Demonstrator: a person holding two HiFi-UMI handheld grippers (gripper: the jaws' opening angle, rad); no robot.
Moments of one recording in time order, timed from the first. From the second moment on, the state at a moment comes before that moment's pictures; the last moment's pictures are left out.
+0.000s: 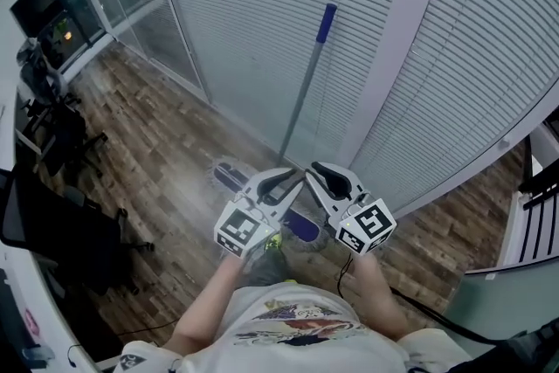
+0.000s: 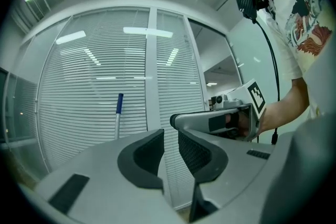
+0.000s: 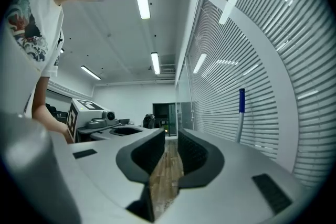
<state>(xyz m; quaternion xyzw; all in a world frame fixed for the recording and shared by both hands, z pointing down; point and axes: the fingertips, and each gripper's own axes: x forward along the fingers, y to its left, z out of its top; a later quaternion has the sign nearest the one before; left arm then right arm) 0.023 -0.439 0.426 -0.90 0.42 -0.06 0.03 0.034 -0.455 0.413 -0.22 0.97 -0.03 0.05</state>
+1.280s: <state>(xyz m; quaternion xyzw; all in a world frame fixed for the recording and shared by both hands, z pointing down) -0.071 -0.744 0.453 -0.94 0.33 -0.07 0.03 -0.065 -0.758 0.432 -0.38 0.92 -0.03 -0.02</state>
